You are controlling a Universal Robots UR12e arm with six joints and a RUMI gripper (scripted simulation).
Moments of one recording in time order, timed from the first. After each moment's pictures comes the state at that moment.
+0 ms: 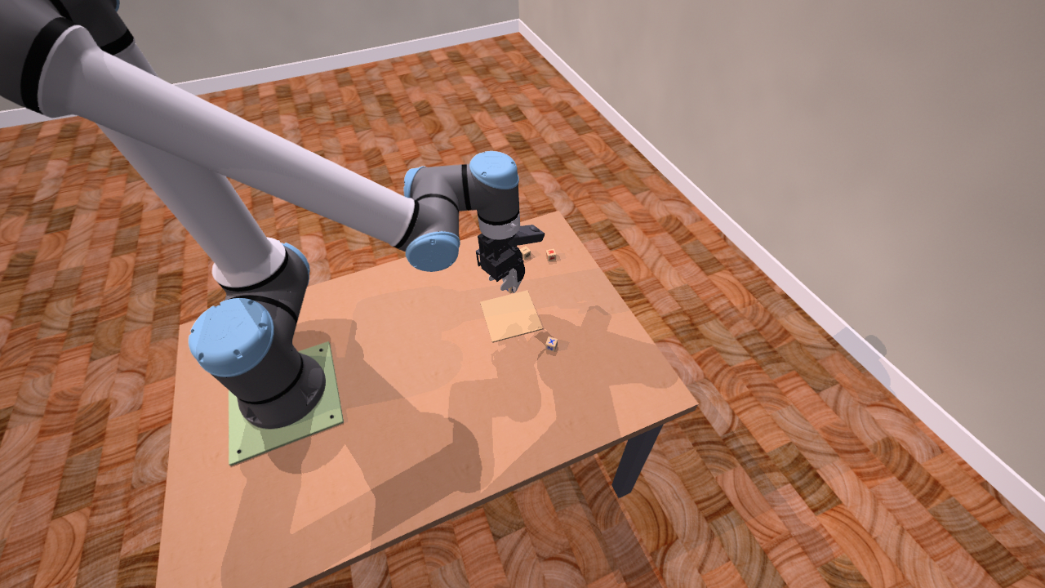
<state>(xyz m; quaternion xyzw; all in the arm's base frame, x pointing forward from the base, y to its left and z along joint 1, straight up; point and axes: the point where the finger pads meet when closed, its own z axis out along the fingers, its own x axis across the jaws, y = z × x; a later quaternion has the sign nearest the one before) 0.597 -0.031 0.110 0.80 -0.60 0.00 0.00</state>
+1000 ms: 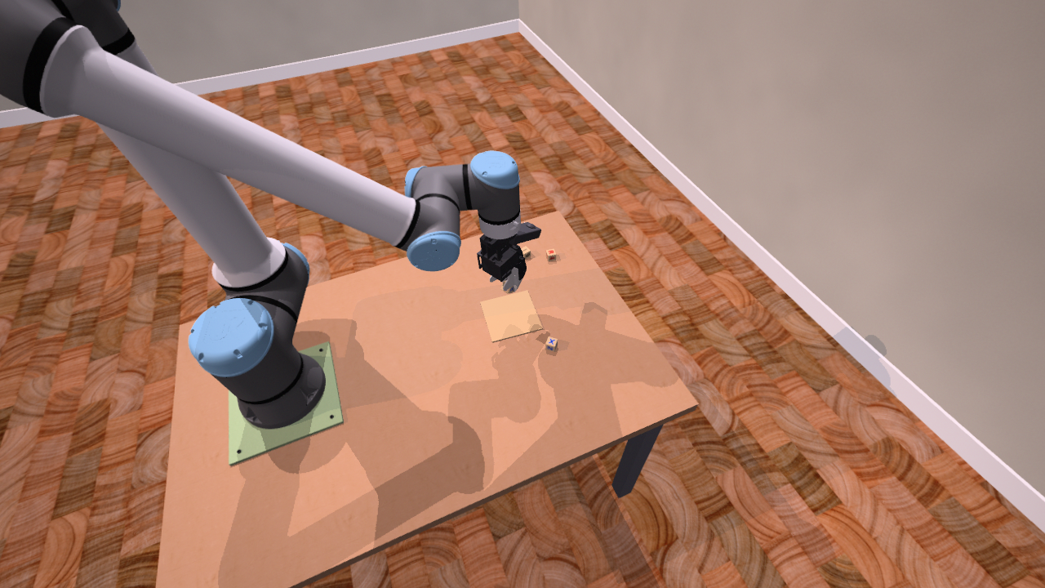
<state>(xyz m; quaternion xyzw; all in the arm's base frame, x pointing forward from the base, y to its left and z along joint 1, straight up) 0.598 -0.029 0.110 0.84 -0.54 0.00 0.00</state>
